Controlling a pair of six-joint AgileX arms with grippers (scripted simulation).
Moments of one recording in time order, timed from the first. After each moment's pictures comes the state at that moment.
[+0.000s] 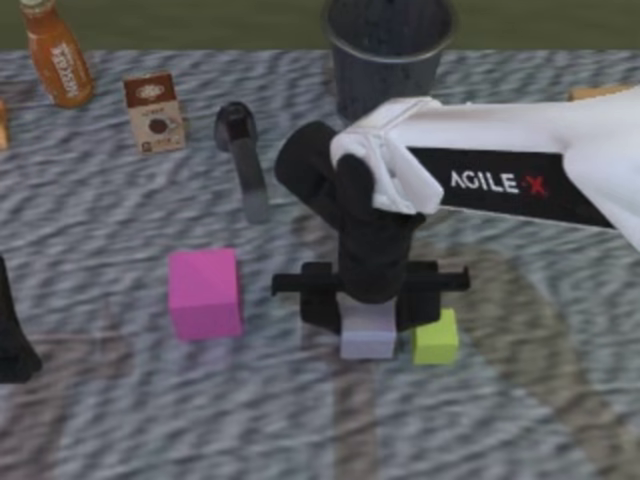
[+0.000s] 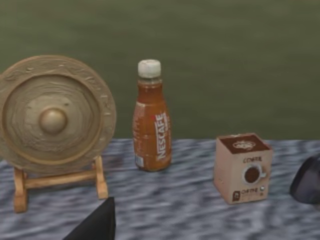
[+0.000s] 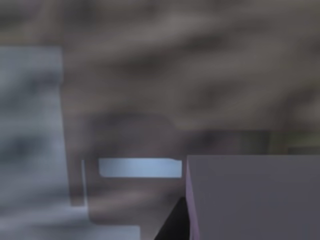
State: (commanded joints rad) left arm 0.00 0.00 0.00 0.00 0.00 0.00; right arm 0.74 2.26 1.64 -0.94 0.02 0.75
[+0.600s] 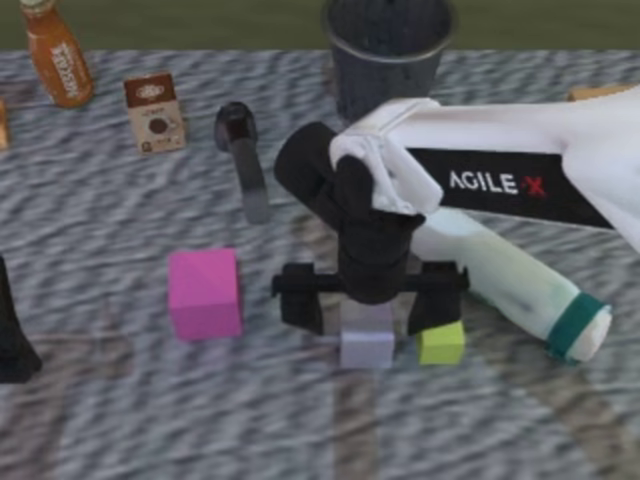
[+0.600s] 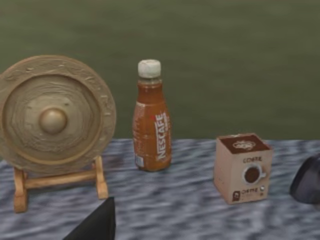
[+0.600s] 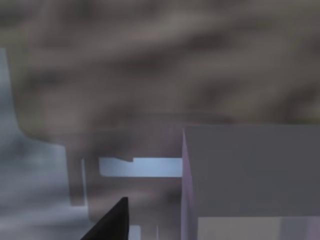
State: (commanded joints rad) left arm 0.00 0.00 0.00 0.00 0.00 0.00; right arm 0.74 2.26 1.64 -0.94 0.02 0.75
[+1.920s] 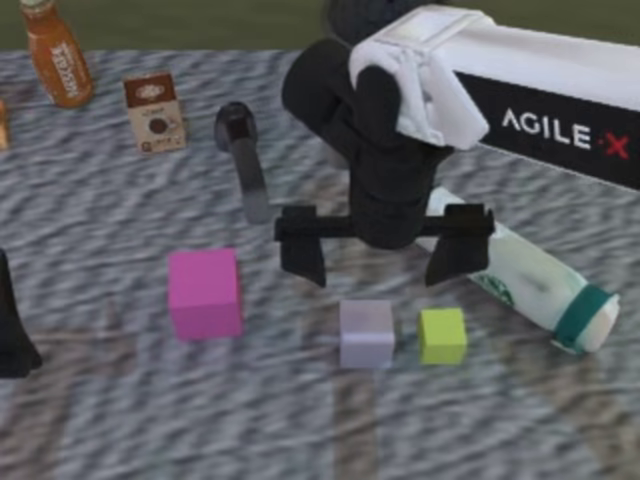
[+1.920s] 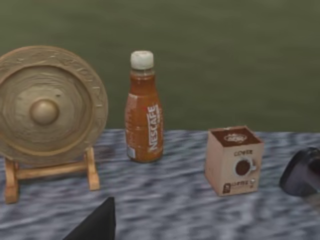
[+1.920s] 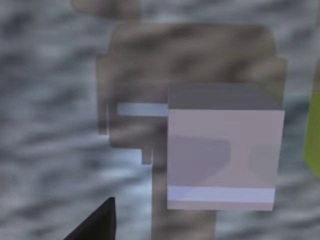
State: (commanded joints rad) left arm -0.01 0.05 0.05 -0.03 0.00 -0.02; right arm 0.72 2.13 1.76 -1.14 0.03 0.72
